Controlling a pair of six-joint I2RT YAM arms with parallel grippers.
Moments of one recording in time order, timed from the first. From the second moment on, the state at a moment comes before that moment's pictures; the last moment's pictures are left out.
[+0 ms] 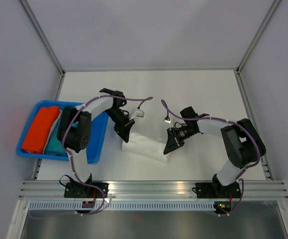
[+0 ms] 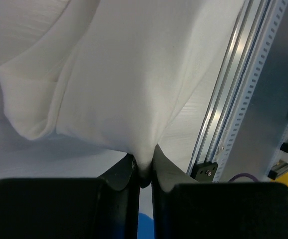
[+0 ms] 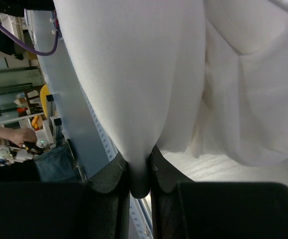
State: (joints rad) left arm -0.37 1.91 1.40 -1.29 0.71 0.90; right arm 0.41 1.65 0.83 -0.50 -1.01 -0.04
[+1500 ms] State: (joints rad) left arm -0.37 2.00 1.51 -1.01 0.52 0.54; right arm 0.28 1.65 0.68 -0.02 -0.78 0.45
